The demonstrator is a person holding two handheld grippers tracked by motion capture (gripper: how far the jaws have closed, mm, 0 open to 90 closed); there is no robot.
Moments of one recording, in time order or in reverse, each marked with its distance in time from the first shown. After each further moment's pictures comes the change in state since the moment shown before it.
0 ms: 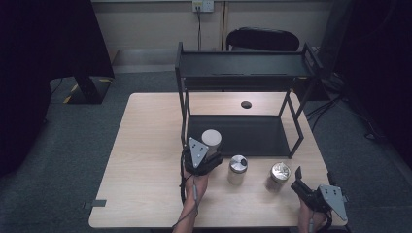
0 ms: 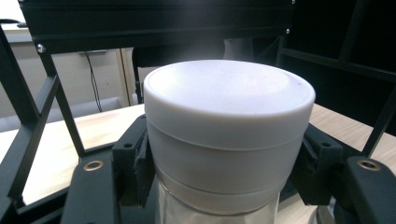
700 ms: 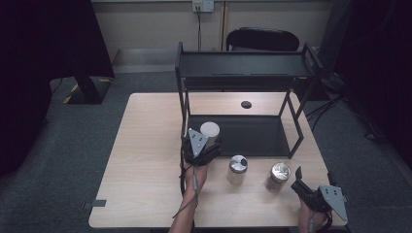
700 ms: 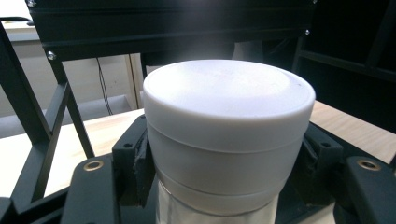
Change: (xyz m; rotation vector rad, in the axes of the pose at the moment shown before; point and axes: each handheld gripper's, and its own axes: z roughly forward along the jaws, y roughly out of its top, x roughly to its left) left arm 0.008 0.014 0.020 0.023 0.034 0.000; right arm -0.001 0.000 0.000 -0.001 0.003 0.005
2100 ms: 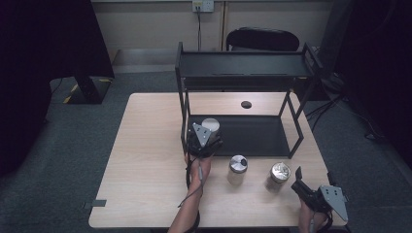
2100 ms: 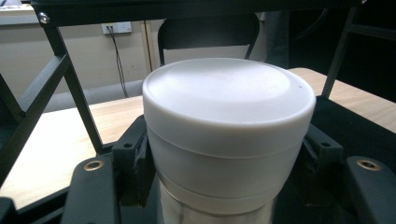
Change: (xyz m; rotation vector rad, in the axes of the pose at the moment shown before) left arm -0.005 -0.014 0.043 0.060 0.080 -0.005; right arm -0.002 0.000 0.000 -0.002 0.011 0.005
